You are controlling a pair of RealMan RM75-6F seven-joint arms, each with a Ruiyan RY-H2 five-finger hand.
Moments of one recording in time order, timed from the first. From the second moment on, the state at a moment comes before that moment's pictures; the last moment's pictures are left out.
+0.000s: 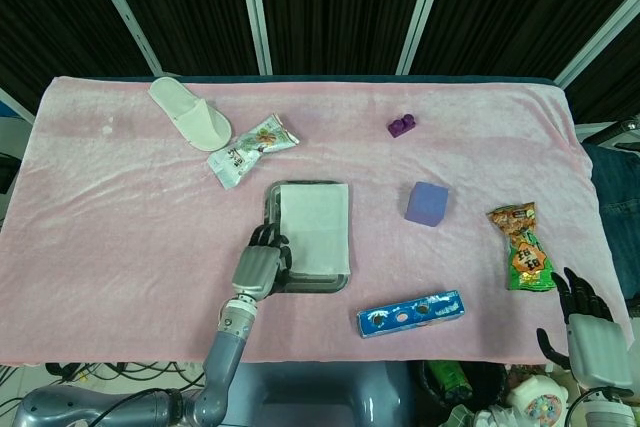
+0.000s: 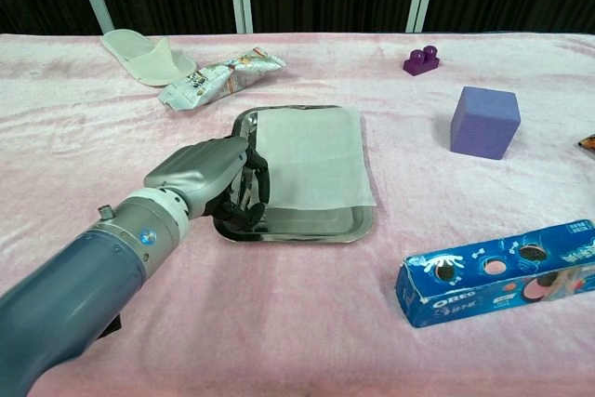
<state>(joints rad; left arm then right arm) -0.62 -2.06 -0.24 -1.40 1.00 1.17 0.66 -0.03 -1.09 -0.01 -1.86 -1.37 1.44 -0.25</state>
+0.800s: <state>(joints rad) -0.65 -1.99 -0.22 -1.46 0.97 1.15 0.72 -0.03 -1.09 -0.01 -1.86 -1.36 1.43 -0.25</state>
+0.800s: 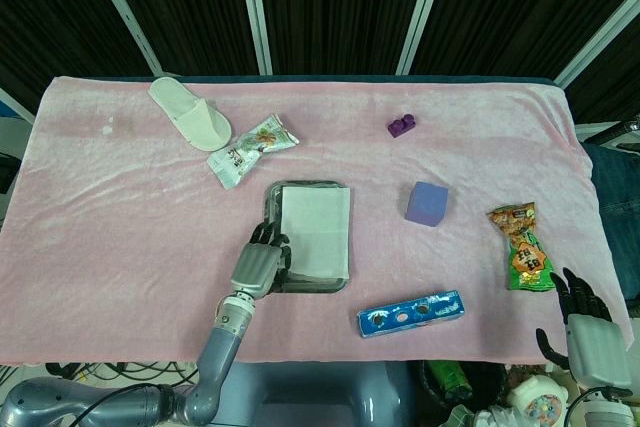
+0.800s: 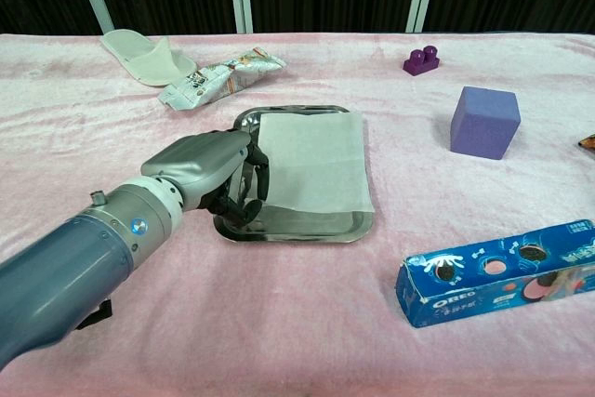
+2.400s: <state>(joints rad) -0.67 -2.03 -0.21 -1.45 0.93 1.21 0.77 -0.02 -1.09 -0.01 -1.85 -1.38 1.44 -0.25</state>
